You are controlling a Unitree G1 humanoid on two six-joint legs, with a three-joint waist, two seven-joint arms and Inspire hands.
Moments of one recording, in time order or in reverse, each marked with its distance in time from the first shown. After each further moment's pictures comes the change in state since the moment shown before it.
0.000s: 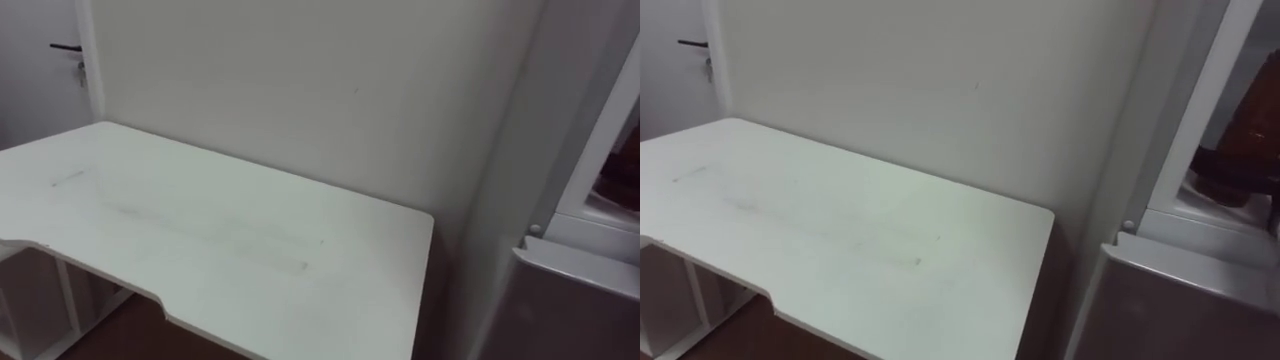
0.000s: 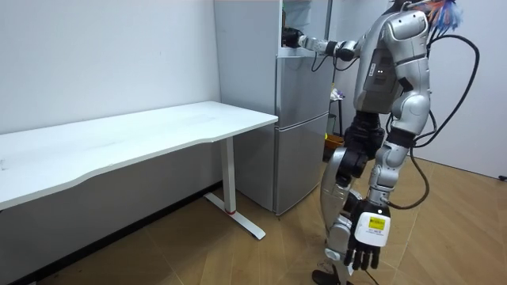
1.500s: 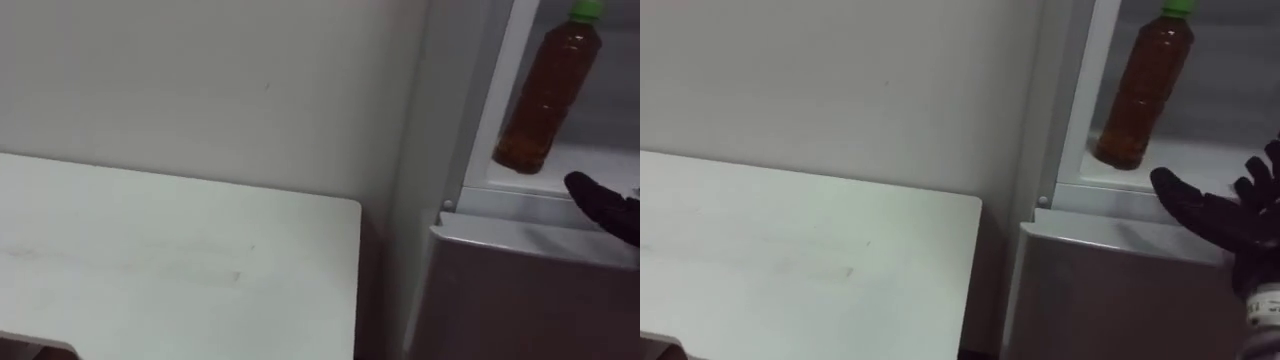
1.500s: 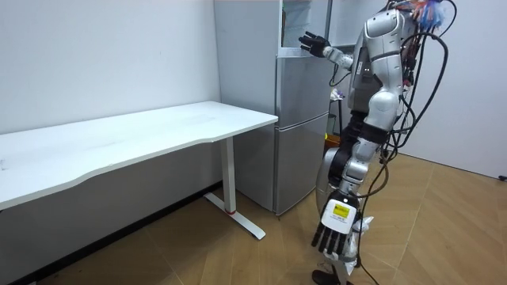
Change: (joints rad) left arm -0.024 -0.051 -0.088 0.080 -0.015 -0.077 0.024; right arm 0.514 0.282 -0.144 -0.782 0.038 -0.067 -0.141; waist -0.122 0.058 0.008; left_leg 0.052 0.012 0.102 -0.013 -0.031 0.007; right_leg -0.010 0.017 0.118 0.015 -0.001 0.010
